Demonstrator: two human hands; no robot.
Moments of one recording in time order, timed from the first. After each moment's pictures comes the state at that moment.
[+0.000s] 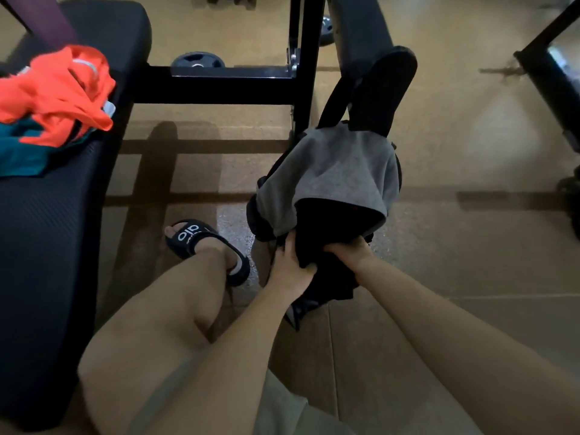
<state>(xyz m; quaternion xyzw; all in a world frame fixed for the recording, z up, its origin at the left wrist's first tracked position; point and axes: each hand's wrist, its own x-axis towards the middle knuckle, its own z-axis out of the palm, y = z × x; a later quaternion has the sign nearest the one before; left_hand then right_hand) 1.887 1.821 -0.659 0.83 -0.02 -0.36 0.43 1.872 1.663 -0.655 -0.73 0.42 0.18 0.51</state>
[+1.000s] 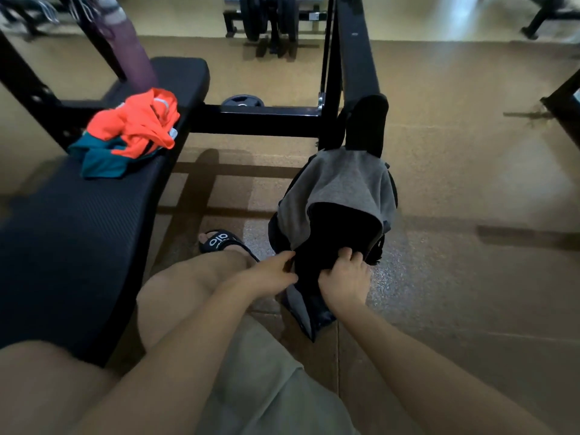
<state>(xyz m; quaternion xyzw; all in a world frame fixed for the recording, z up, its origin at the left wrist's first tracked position) 1.879 1.879 -0.582 0.84 -0.11 -0.43 0.31 1.812 1.724 -0.613 -0.93 0.29 0.05 0.22</state>
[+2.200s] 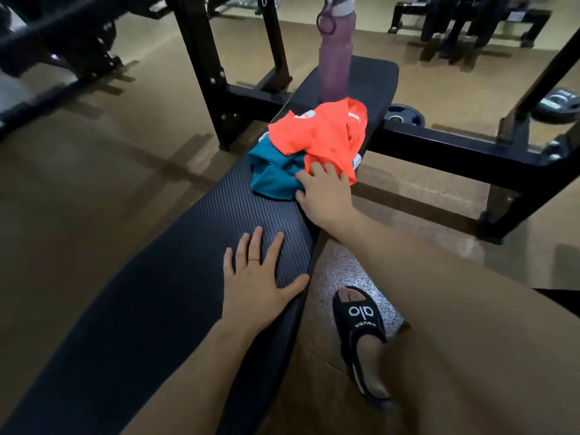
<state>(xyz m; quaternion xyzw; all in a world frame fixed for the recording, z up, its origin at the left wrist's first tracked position) 1.988 2.175 -0.593 0.99 0.07 -0.06 0.07 2.167 2.050 -0.578 -0.97 -0.20 -0.04 0.11</state>
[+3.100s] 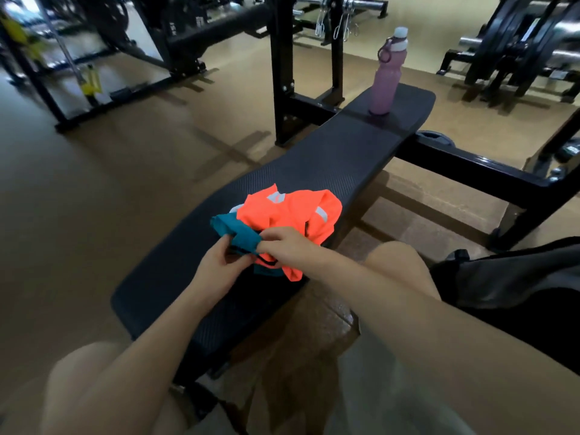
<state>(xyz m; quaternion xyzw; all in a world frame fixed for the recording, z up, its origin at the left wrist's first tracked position) 1.754 2.232 -0.503 0.79 0.22 0.04 0.56 1.870 2.103 -0.507 -0.77 -0.25 0.35 0.48</state>
